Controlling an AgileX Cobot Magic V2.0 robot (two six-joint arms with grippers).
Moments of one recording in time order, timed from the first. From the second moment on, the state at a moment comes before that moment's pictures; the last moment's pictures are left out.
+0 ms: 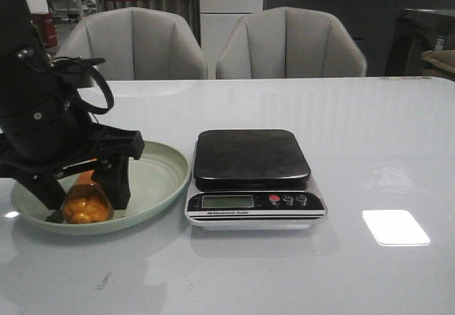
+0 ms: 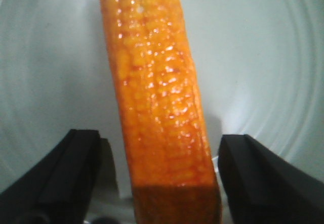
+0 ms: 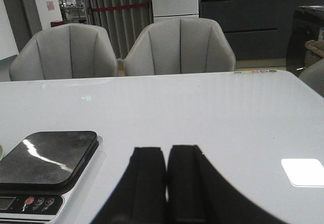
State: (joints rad) left arm -0.46 1.76 -0.97 -0.01 0.48 -0.38; right arm 0.08 -0.01 0.03 0.03 0.03 0.10
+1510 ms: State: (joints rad) left arm -0.63 1.24 -0.93 0.03 0.51 -0.32; right arm 0.08 -0.01 0.03 0.03 0.03 0.10
